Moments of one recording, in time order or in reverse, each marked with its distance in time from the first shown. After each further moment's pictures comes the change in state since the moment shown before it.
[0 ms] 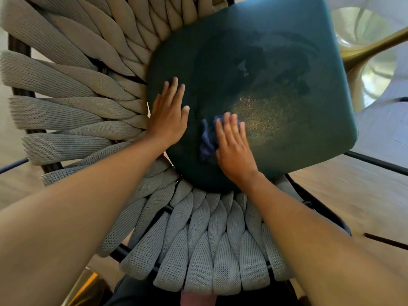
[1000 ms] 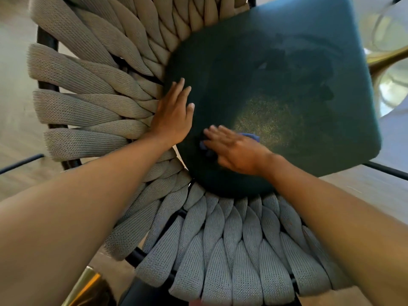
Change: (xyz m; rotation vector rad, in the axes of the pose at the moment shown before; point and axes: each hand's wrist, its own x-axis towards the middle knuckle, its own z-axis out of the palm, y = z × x) left_hand -0.003 -0.021 -0.018 -0.085 0.011 -0.043; right_hand 0.040 0.002 -0.028 -0.050 -0.173 -0.555
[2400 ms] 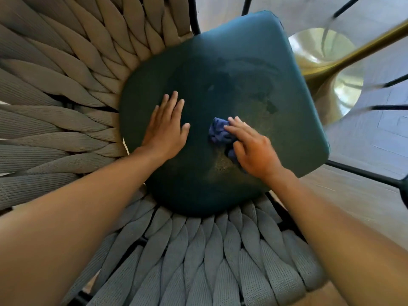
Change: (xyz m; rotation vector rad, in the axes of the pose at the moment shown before) left_hand 0.034 0.082 0.028 0.180 -0.039 0.132; right_hand -0.088 0.057 -0.045 0.353 0.462 0.582
